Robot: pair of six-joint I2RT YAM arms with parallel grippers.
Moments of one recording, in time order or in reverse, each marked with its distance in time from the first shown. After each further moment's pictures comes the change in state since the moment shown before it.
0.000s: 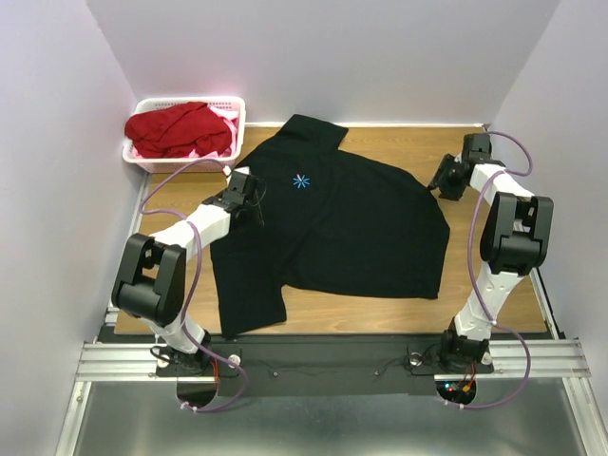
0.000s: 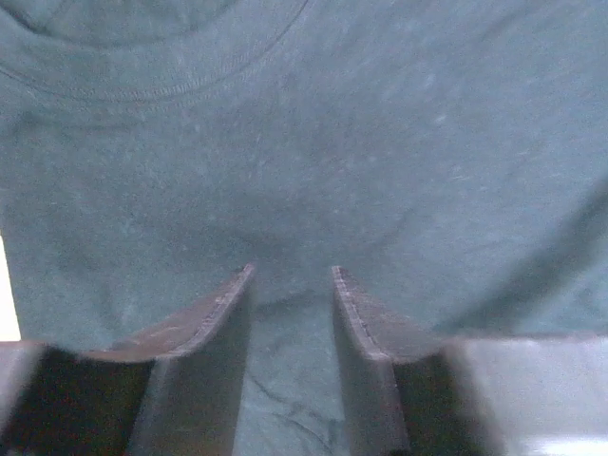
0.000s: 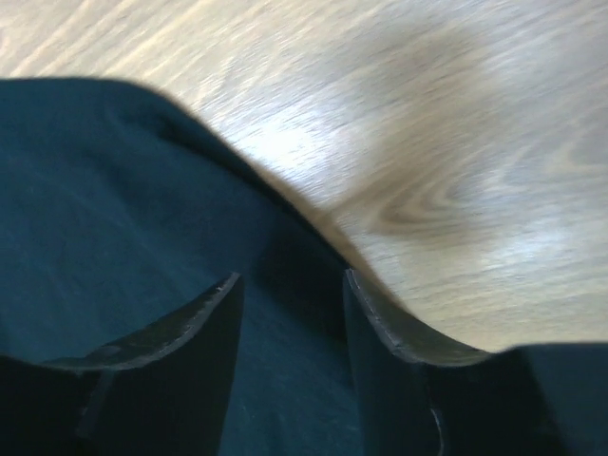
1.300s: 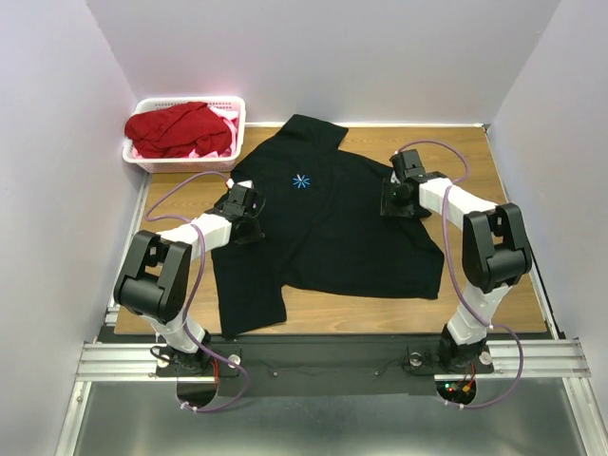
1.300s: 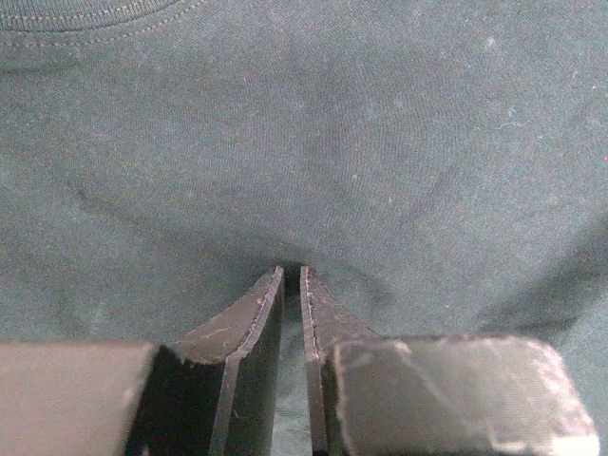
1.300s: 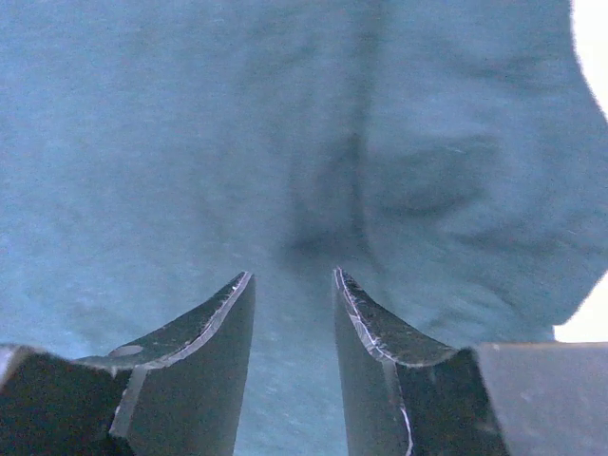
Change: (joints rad) left arm 0.005 0.043 -0.122 0.109 0.076 0.025; right arm 0.412 -0.127 -0.182 -0.046 0.179 -0.072
